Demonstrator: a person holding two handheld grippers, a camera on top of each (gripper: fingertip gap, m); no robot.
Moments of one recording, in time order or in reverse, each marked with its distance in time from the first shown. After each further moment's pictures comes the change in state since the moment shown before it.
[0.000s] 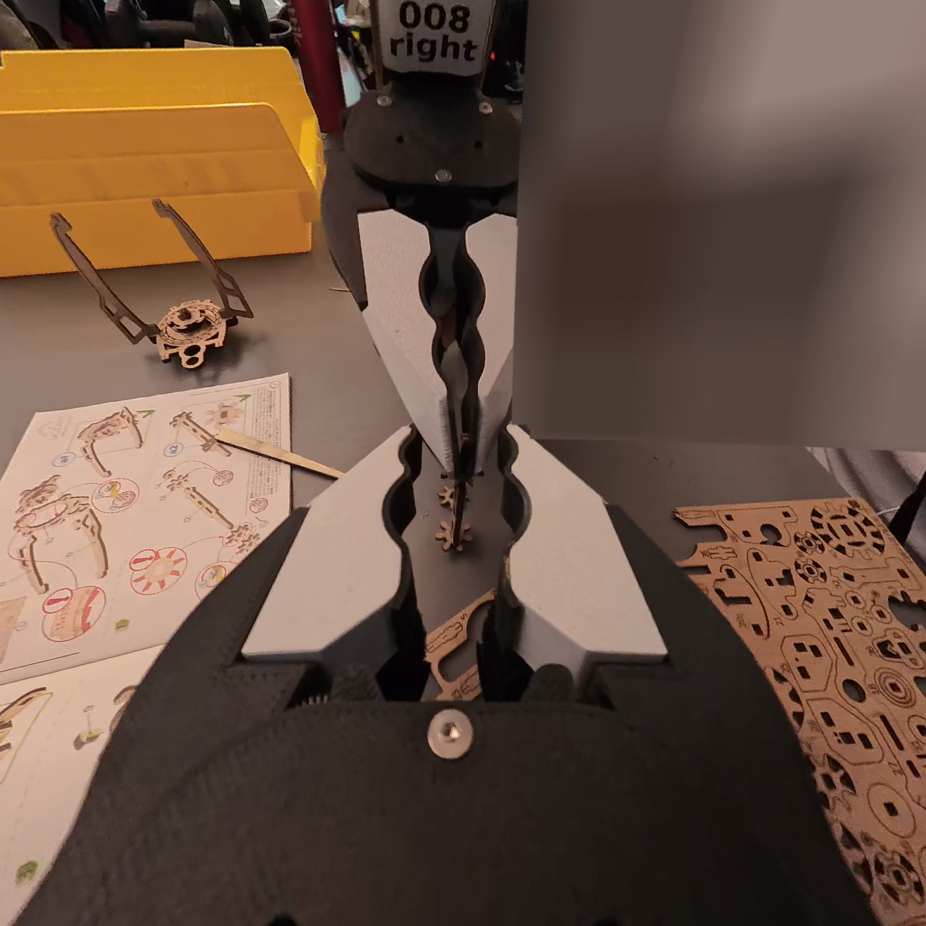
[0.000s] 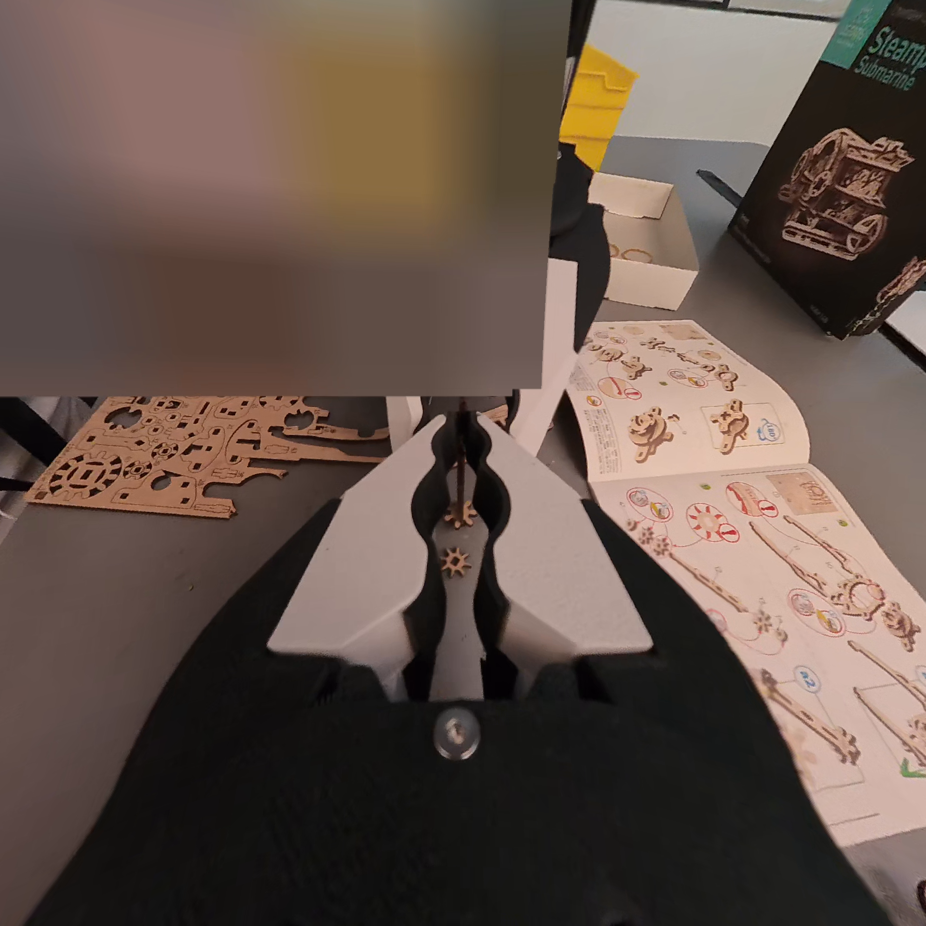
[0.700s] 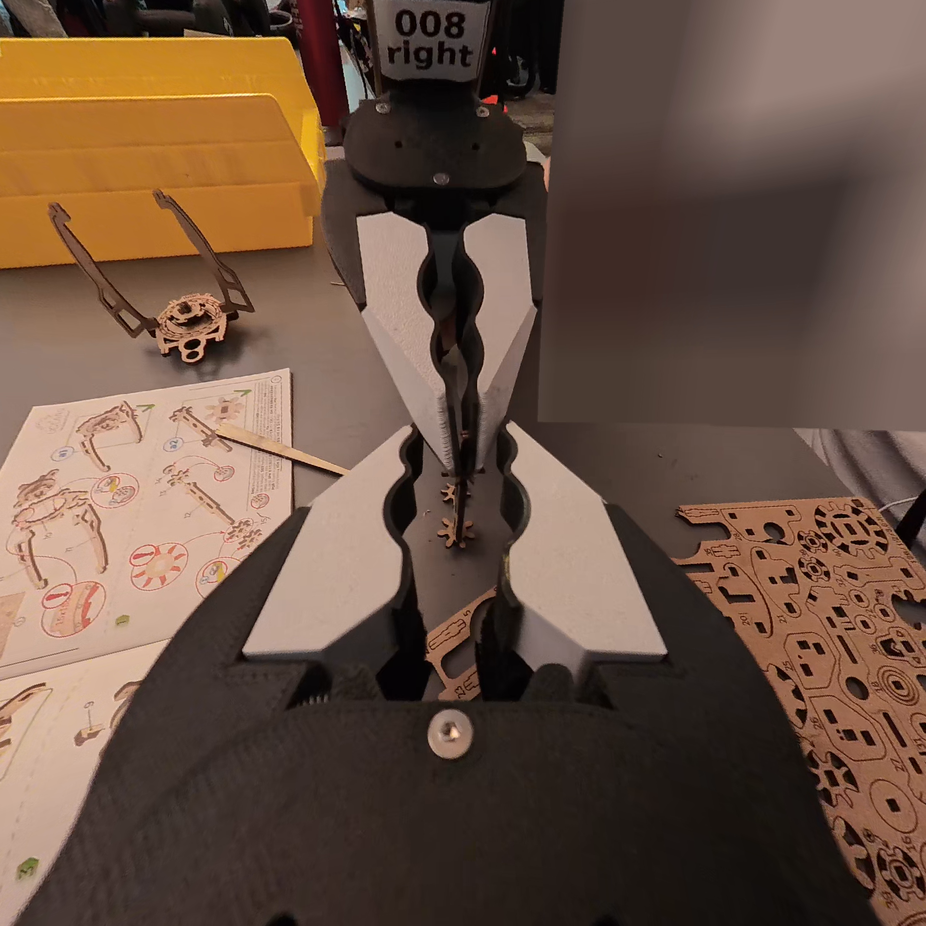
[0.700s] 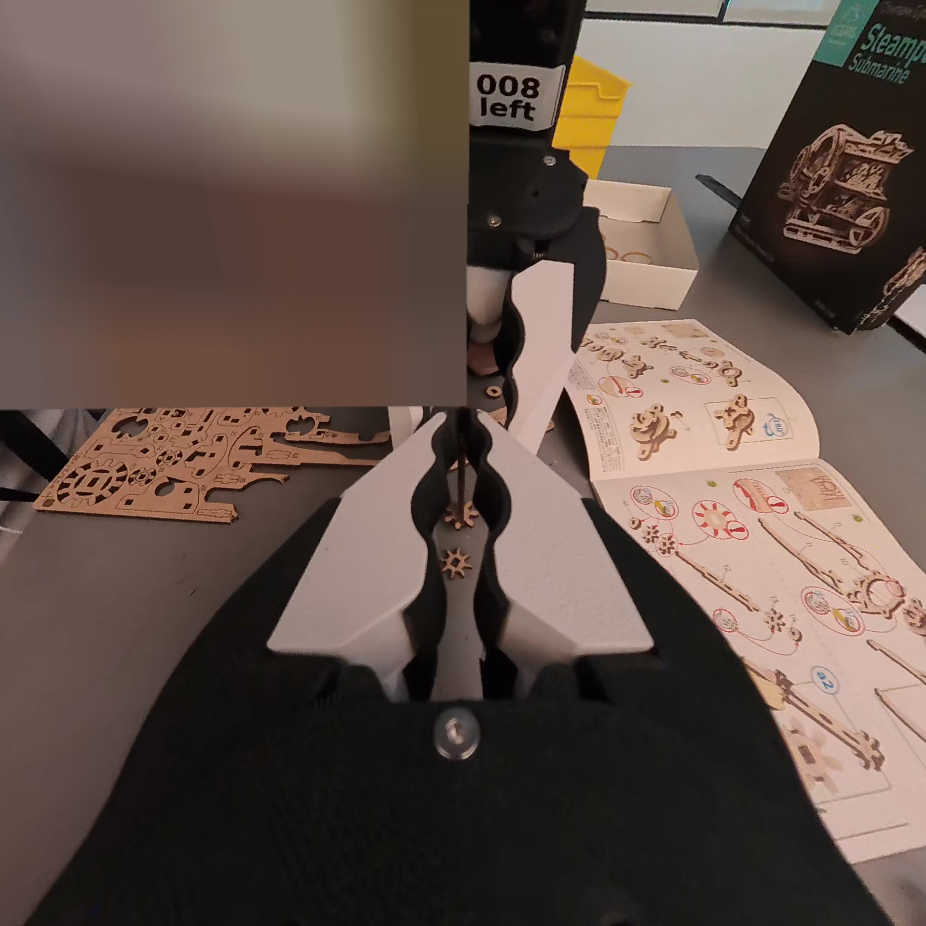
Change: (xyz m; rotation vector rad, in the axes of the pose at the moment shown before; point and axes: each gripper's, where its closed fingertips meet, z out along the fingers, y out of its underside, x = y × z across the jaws) left arm -0.001 0.002 0.000 -0.006 0.002 -0.006; right arm 0.001 0.001 0.000 0.029 -0.010 0.030
